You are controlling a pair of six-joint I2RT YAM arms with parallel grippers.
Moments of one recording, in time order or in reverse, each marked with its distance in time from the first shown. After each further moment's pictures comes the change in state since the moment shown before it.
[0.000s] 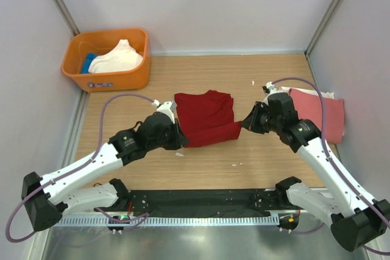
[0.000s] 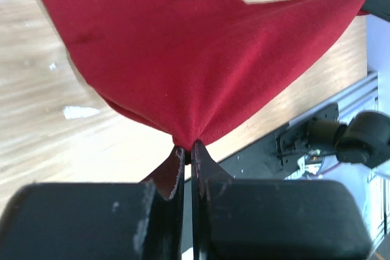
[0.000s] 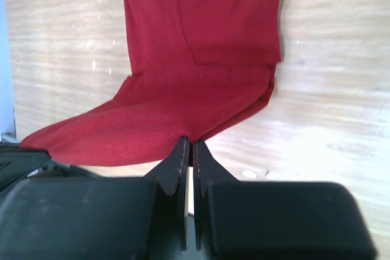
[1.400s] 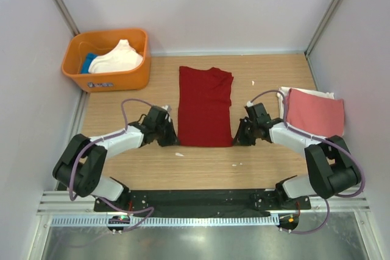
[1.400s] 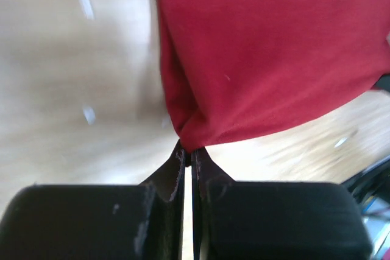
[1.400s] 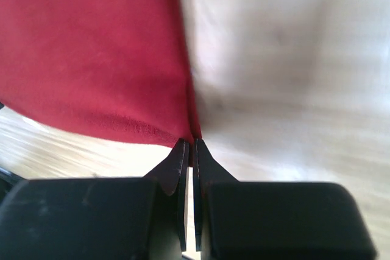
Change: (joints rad) left arm 0.400 0.470 -0.130 0.323 0.292 0.151; right arm -0.024 0.499 -0.203 0.371 -0.074 0.018
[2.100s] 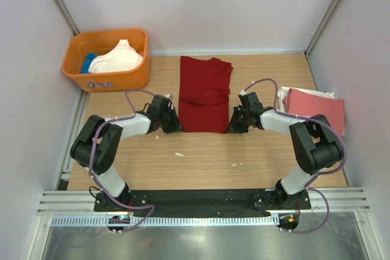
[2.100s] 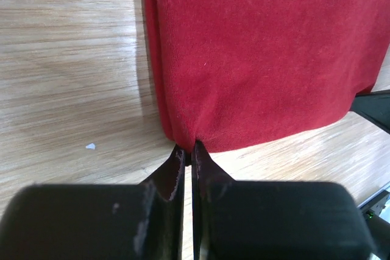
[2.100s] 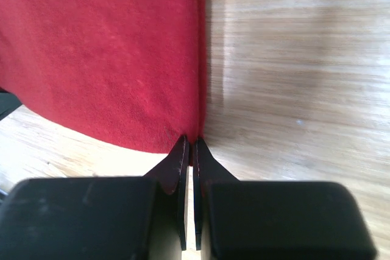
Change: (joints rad) left arm 0.049 0.236 0.133 0.137 0.020 -0.005; right arm -0.001 0.235 0.138 0.125 -0.011 -0.009
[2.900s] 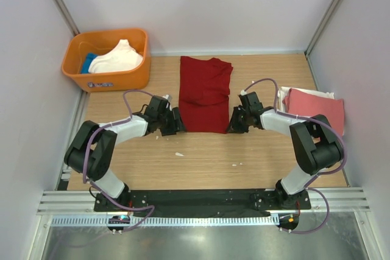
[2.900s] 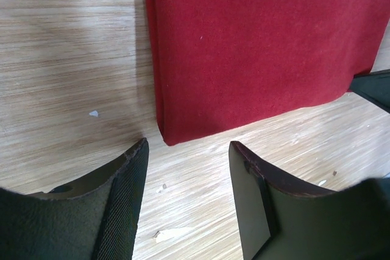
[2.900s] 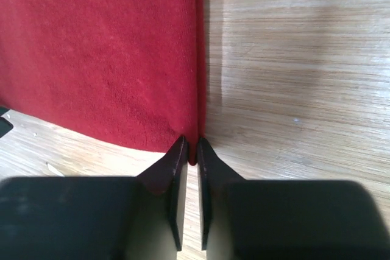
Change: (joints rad) left arm -0.002 -0.078 -0.025 -0.059 0.001 0.018; right arm 0.000 -0.004 0.011 -0.028 0.010 -0.008
